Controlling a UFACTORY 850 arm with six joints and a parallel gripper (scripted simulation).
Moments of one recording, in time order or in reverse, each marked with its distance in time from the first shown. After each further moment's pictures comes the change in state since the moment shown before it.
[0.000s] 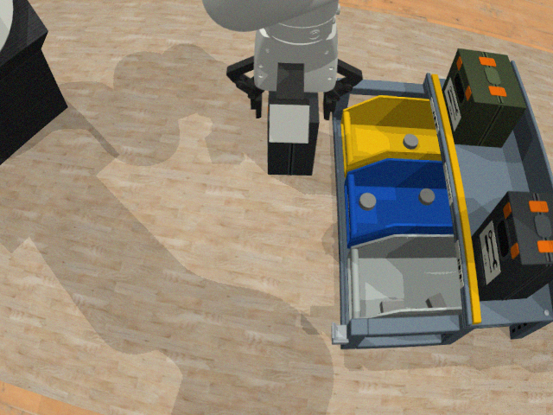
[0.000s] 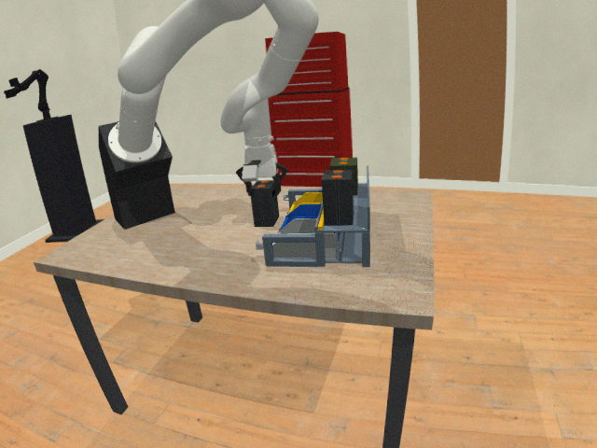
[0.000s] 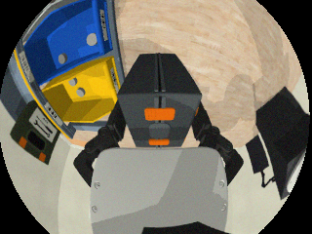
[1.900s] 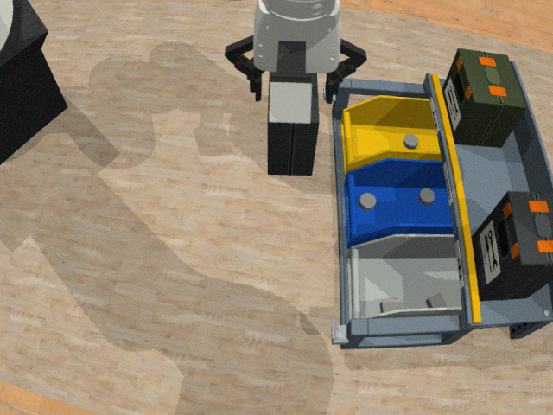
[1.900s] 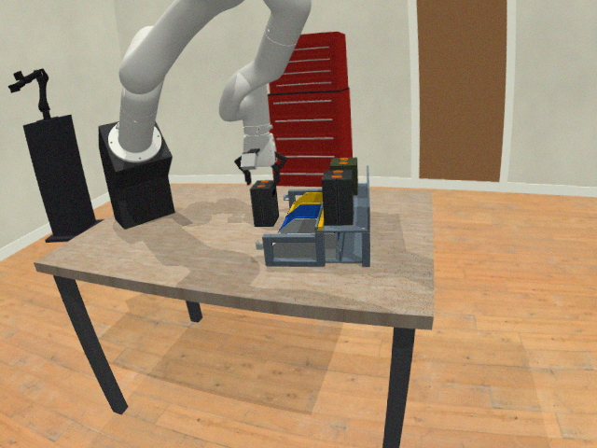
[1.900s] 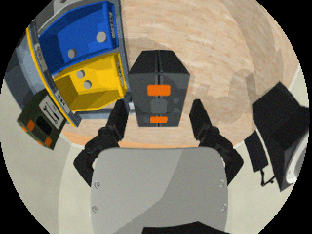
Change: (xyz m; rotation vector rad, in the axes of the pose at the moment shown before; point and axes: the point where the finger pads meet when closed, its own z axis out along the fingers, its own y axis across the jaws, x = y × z) arm 0.000 0.000 -0.036 0.000 0.000 0.000
